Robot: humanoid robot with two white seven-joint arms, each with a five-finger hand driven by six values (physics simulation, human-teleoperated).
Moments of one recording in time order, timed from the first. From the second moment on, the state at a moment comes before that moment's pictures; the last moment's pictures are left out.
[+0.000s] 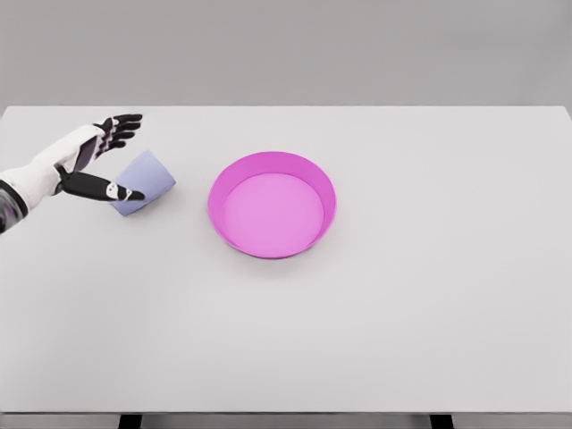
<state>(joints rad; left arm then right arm) -0.27 0.71 -0.19 -1.75 0.28 0.37 -0.39 0.01 0.00 -0.07 -0.01 0.08 -0.06 0.07</state>
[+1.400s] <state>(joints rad) -0.45 0.56 -0.39 -1.57 -0.15 0.57 -0.39 0.01 0.00 -0.07 -0.01 0.08 -0.06 0.07</state>
